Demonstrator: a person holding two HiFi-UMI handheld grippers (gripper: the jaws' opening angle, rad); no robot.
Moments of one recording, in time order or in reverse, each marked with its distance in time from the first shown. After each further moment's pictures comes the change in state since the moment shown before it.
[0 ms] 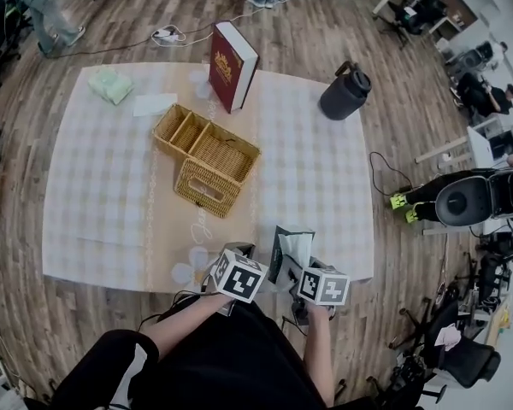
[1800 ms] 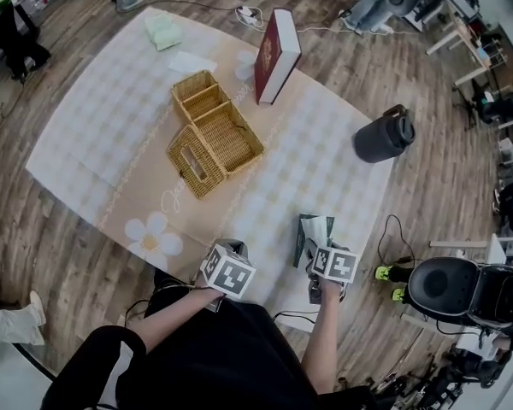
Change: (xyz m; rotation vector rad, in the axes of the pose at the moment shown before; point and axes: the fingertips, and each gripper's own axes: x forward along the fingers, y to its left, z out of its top) left arm 0.095 -0.031 0.028 -0.361 -0.021 0.243; right arm 0.080 -0.176 0.132 -0.410 0.145 -0.032
